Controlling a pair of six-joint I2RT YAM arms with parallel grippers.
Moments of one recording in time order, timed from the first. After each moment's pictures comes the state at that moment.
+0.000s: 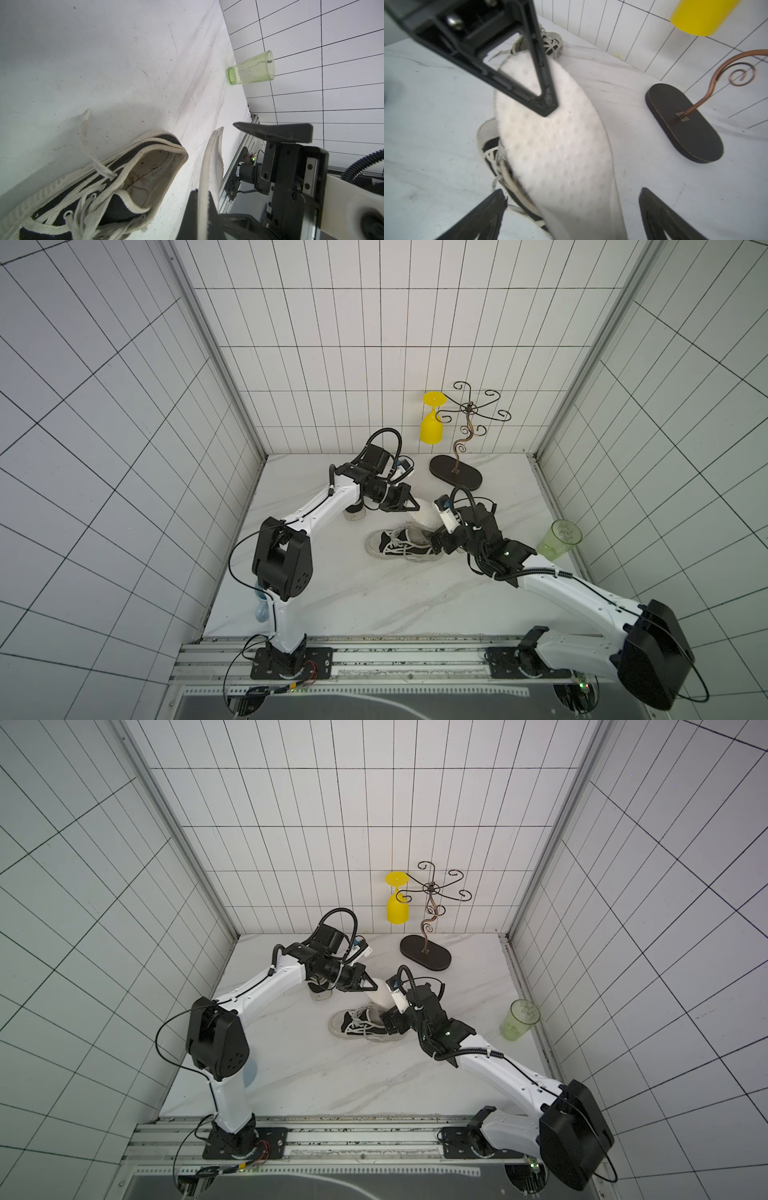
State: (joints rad) left arm -0.51 1.90 1.70 -0.79 0.81 -0.33; right arm 0.68 1.21 0.77 -0.06 0.13 -0.12
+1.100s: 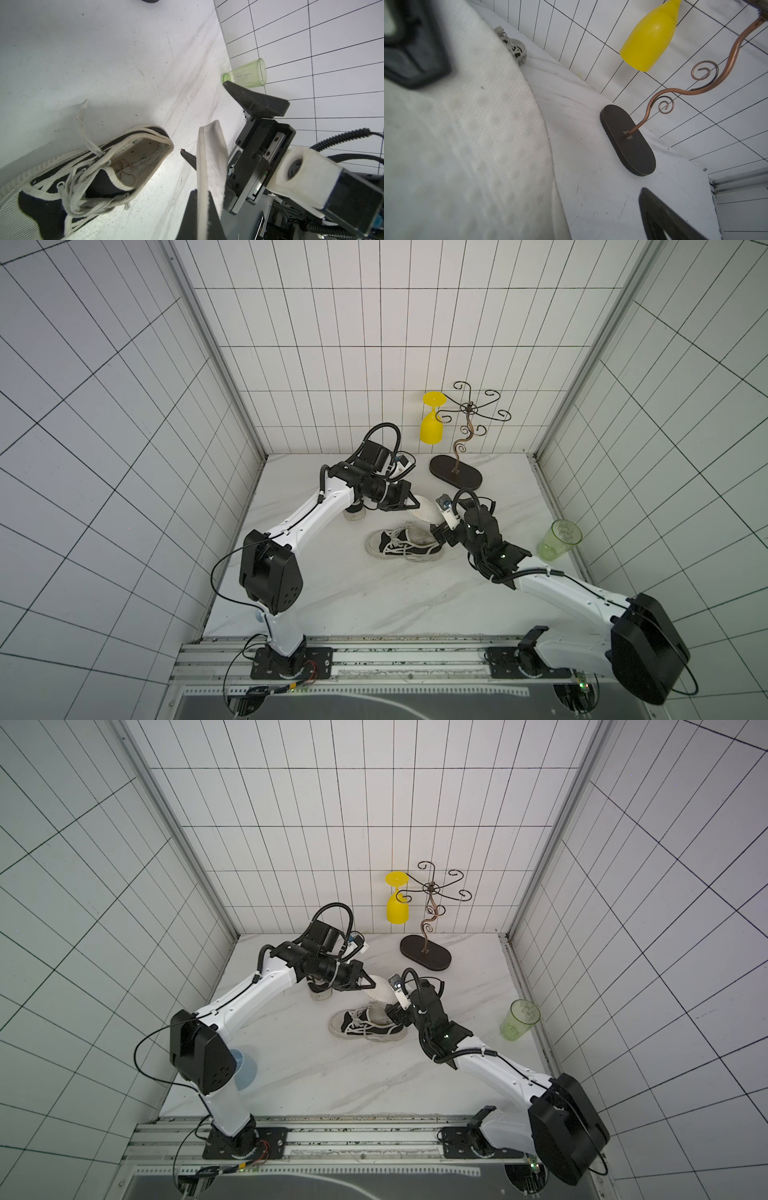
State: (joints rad) left arm -0.54 1.78 1.69 -0.84 0.73 -0.39; right arm 0.64 1.23 0.69 0.16 0.26 -0.32
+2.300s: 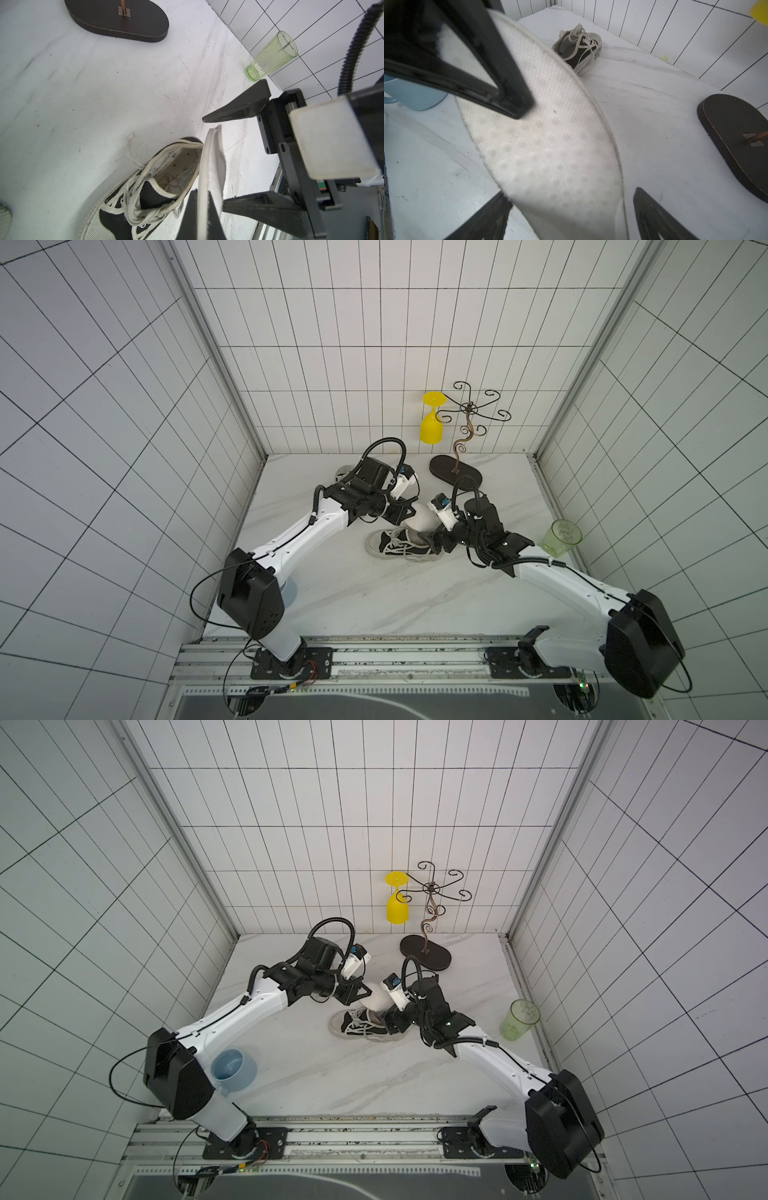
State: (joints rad) left arm -0.60 1.61 1.43 -0.62 0.50 -0.09; right arm 0.56 1.27 0.80 -0.07 -0.25 -0.16
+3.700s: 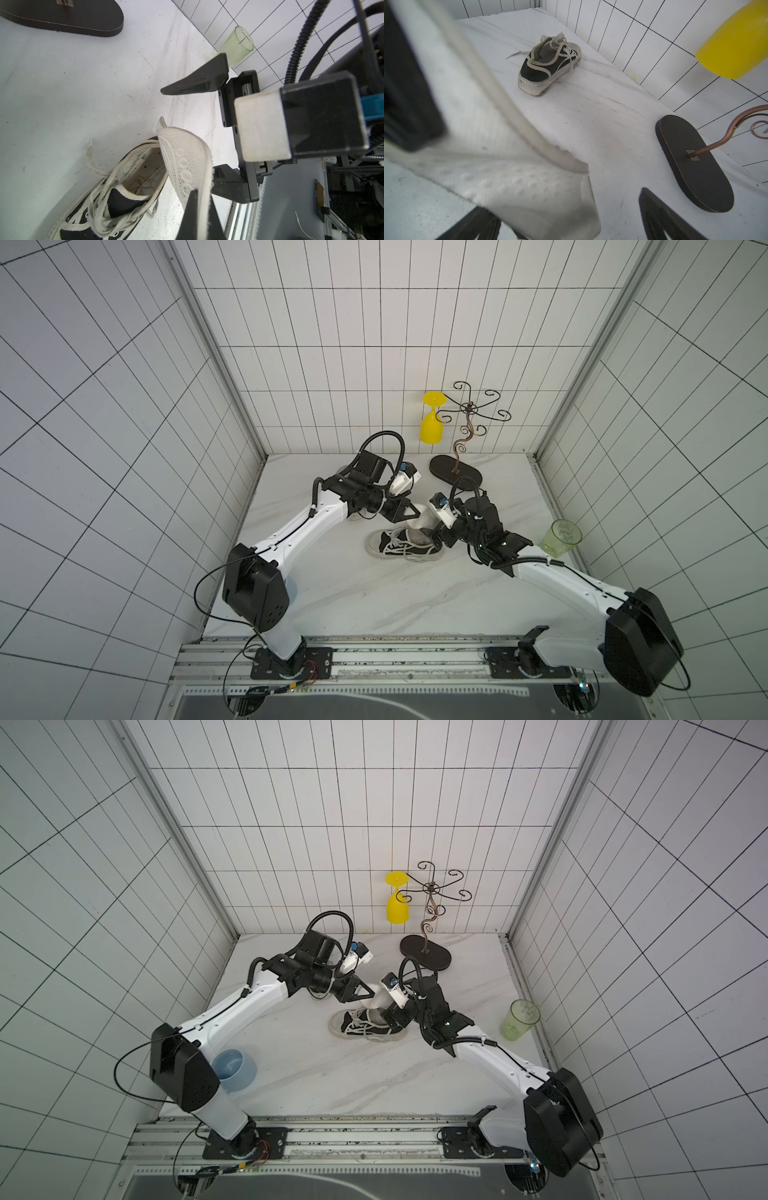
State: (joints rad) left arm -0.56 1.67 1.52 -0.73 0.77 -0.02; right arm 0.57 1.28 0.79 0.01 -0.13 -0.30
